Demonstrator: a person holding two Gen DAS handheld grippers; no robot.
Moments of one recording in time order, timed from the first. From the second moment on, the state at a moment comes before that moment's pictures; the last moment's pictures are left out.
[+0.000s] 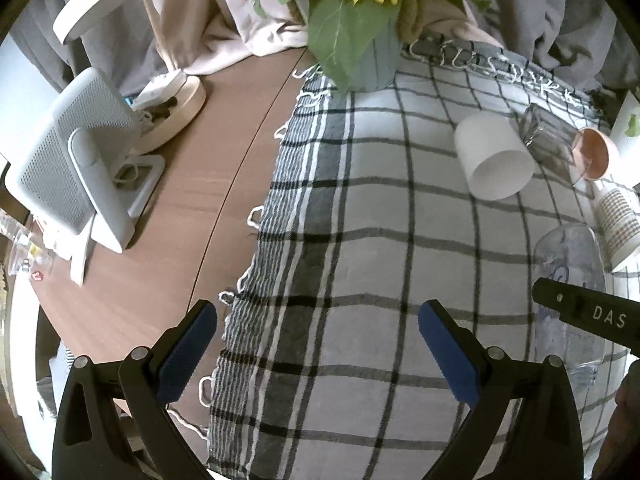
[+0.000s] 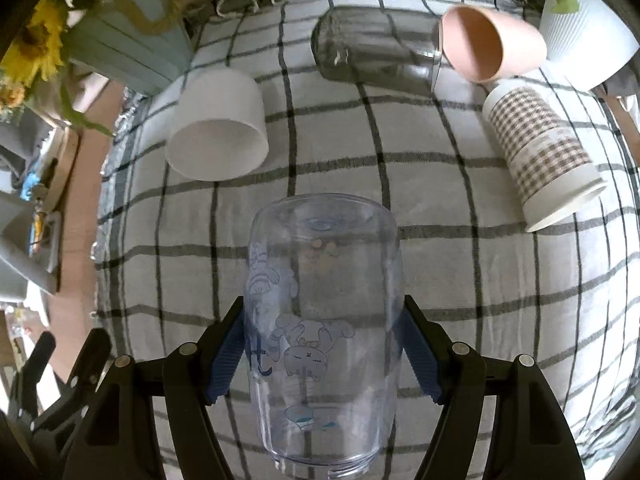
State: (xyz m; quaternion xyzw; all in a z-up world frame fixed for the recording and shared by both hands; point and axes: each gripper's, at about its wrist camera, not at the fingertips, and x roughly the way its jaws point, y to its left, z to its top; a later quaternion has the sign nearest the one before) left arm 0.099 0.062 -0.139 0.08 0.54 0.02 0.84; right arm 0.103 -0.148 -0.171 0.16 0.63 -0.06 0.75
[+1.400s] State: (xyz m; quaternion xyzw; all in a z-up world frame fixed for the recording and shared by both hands) left arm 0.139 -0.130 -0.151 0.09 0.63 -0.16 0.76; right arm -0.008 -0.282 -0.083 0.26 0.49 -0.15 0.82
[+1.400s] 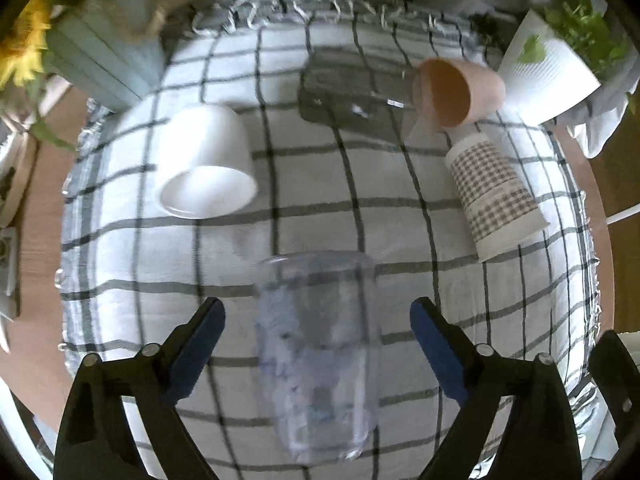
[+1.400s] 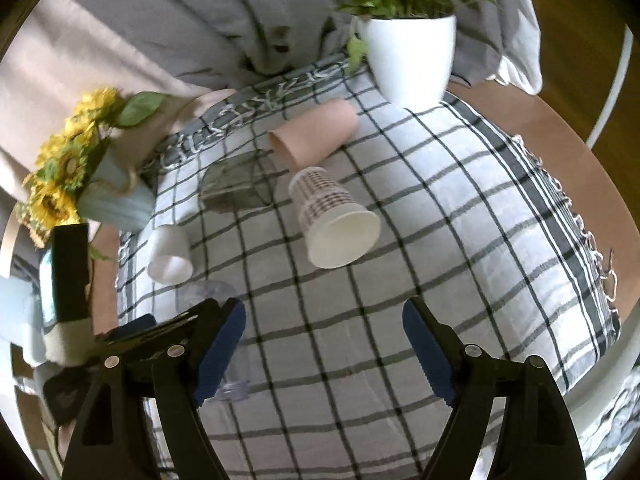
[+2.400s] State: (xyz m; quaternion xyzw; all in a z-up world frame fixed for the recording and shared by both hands) left arm 0.112 -0.129 -0.118 0.06 0.55 -0.18 0.81; right arm -0.019 -0.301 -0.080 0.27 0.47 -0.16 0.83
